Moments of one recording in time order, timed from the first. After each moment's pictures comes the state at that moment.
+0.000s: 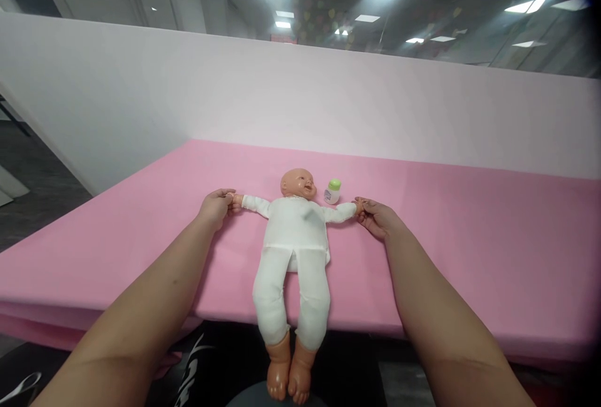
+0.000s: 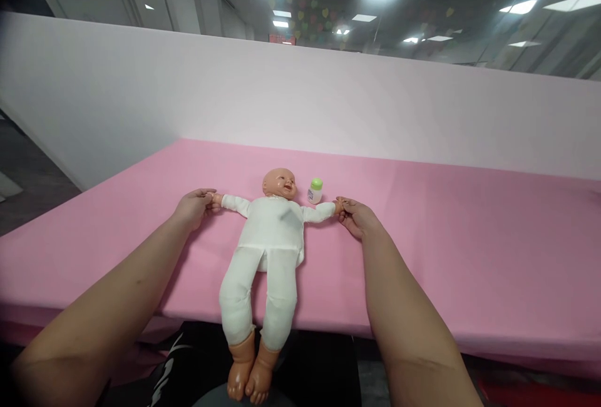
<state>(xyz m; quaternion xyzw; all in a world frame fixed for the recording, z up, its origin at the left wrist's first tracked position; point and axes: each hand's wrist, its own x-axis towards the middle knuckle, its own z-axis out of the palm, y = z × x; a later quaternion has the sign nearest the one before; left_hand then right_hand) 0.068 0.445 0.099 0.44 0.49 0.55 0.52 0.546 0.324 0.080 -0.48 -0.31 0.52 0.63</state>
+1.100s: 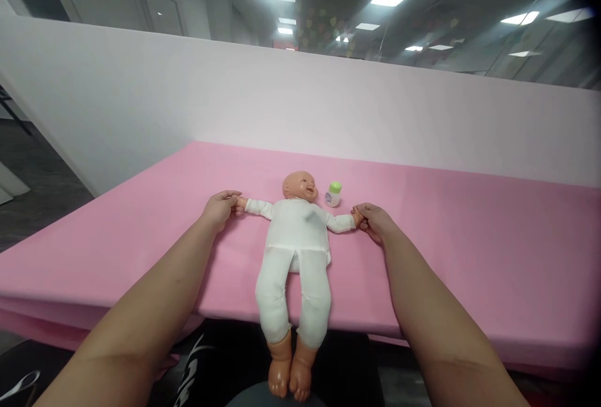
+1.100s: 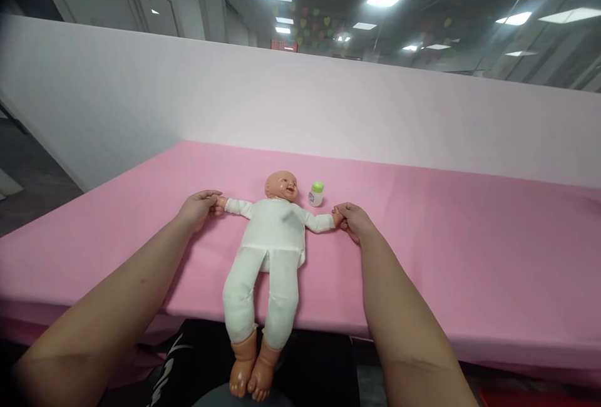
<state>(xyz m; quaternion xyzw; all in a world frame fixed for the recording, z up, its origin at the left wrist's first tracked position) 0.065 0.442 0.099 0.47 0.47 0.53 0.53 0.539 0.323 0.076 -0.53 -0.37 0.49 0.59</state>
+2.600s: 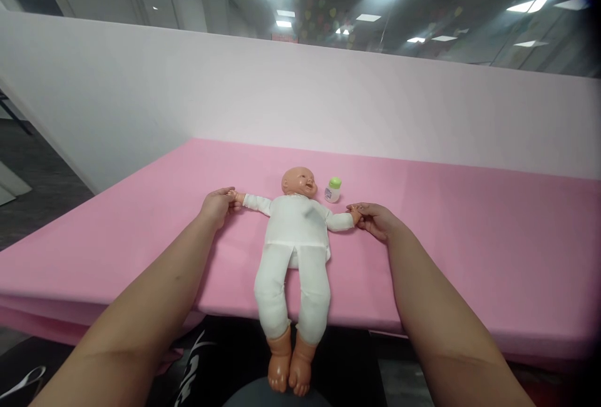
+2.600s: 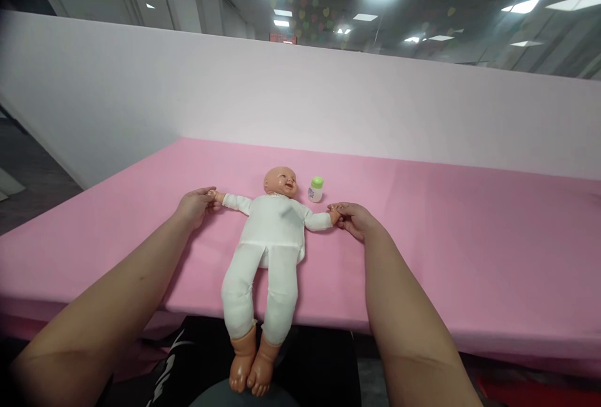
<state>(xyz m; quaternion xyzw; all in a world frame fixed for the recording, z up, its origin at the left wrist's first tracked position) 0.070 0.441 0.103 0.41 0.49 0.56 0.52 0.538 0.307 0.090 -0.49 -0.39 0.58 0.53</state>
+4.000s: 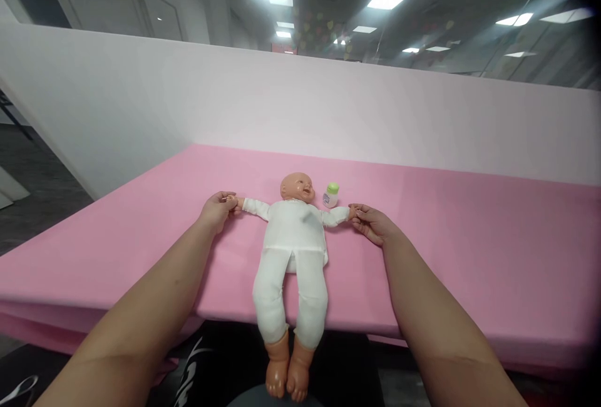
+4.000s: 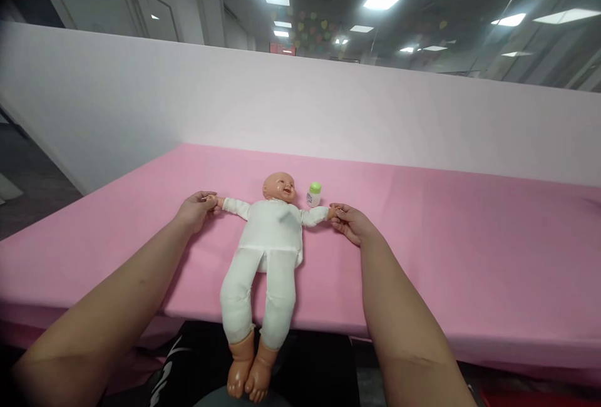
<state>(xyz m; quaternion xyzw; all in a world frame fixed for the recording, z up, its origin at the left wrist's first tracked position) 0.062 0.444 0.095 0.45 0.45 0.56 0.53 0.538 0.306 0.088 -0.45 -0.36 0.59 0.57</state>
